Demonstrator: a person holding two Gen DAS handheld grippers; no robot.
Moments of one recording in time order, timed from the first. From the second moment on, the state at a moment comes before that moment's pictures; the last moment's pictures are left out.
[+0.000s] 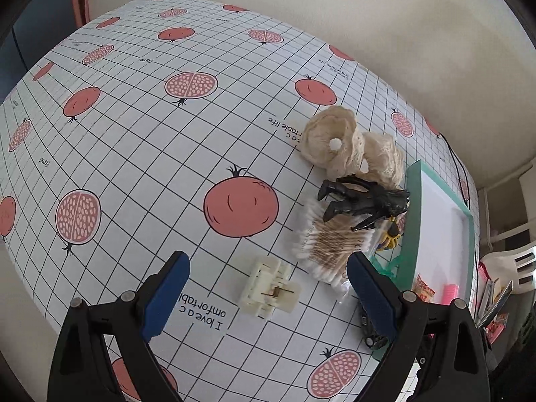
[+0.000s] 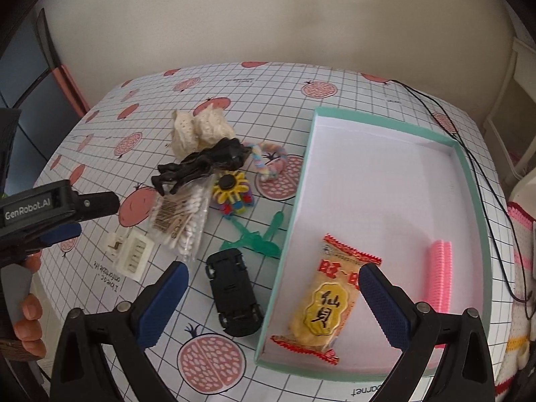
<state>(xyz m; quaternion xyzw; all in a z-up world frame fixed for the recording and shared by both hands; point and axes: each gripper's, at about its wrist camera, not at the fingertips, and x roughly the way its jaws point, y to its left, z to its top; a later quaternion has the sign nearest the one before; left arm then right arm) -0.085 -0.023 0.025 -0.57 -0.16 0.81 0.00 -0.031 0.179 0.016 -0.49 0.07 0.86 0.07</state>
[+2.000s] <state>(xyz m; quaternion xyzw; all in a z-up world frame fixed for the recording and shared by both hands) -0.075 -0.011 0.032 -0.56 -0.13 0.82 0.03 -0.045 0.145 -0.011 -0.57 0.05 0.82 0.00</state>
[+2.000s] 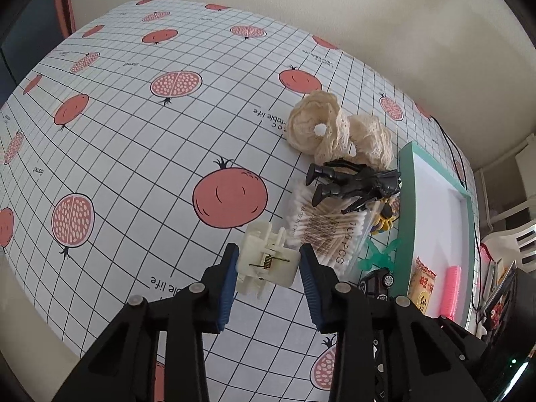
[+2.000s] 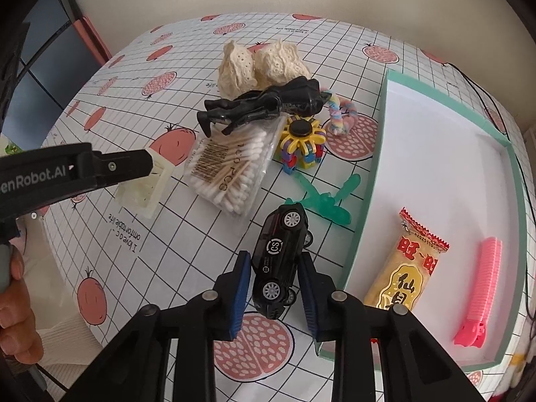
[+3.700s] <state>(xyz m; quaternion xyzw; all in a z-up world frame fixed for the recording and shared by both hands) -0.042 0.159 0.033 -0.53 -0.09 0.81 0.23 0.007 0.296 0.014 -0.50 0.17 0.82 0.19</state>
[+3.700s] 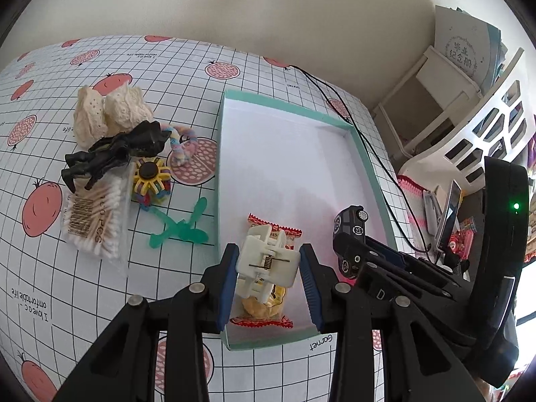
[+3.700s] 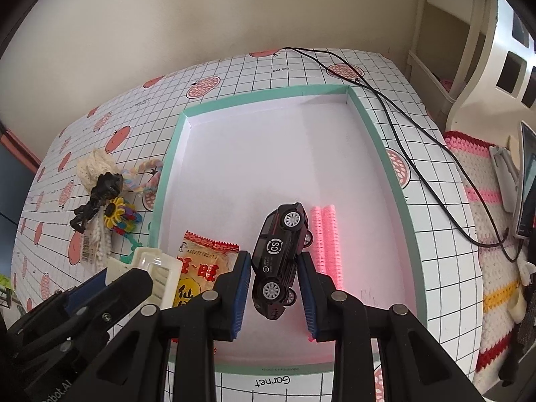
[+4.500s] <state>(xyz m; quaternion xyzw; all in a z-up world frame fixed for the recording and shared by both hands) -0.044 0.164 0.025 -0.53 -0.08 0.81 0.23 0.007 0.297 0.001 -0.53 0.17 0.81 0.20</state>
